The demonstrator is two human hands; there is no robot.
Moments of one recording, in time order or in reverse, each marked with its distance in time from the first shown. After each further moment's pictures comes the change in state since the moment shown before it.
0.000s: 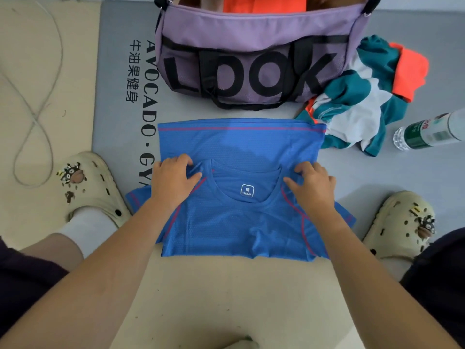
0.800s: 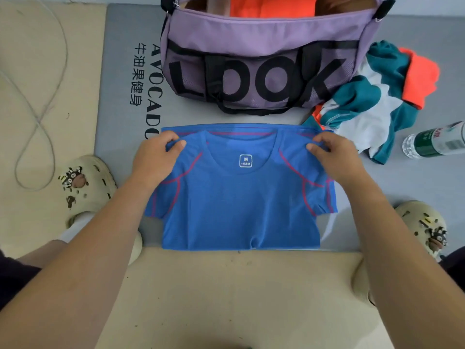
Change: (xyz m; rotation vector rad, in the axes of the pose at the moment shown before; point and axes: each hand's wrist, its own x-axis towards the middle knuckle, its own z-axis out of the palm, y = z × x) left_hand 0.046 -0.027 -0.039 -0.421 0.045 -0.138; right_hand 0.078 0.001 -0.044 0.308 -0.021 -0.074
